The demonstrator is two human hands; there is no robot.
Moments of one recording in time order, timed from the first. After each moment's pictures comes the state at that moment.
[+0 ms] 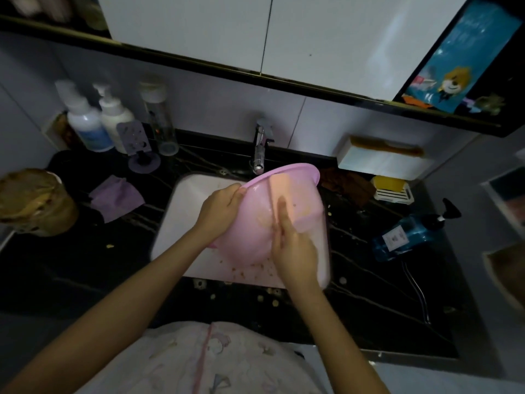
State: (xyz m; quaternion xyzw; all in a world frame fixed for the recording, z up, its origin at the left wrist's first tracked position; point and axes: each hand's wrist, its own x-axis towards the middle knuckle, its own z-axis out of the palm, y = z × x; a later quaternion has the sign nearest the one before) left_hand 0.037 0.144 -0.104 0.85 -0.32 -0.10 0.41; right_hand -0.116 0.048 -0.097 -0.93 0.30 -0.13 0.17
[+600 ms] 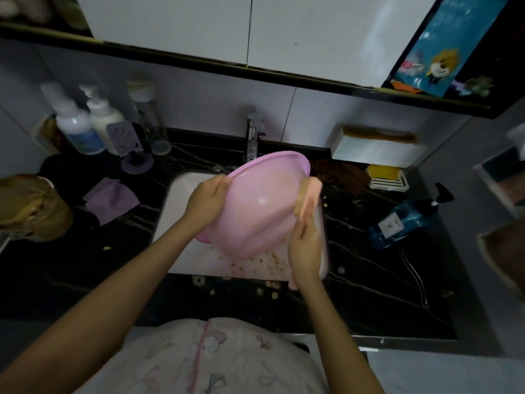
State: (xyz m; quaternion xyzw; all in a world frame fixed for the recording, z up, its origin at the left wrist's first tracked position) left_hand 0.057 0.147 -0.111 0.84 -0.30 -0.10 0.45; right_hand -0.123 0.030 -0.138 -0.80 0.44 -0.26 0.30
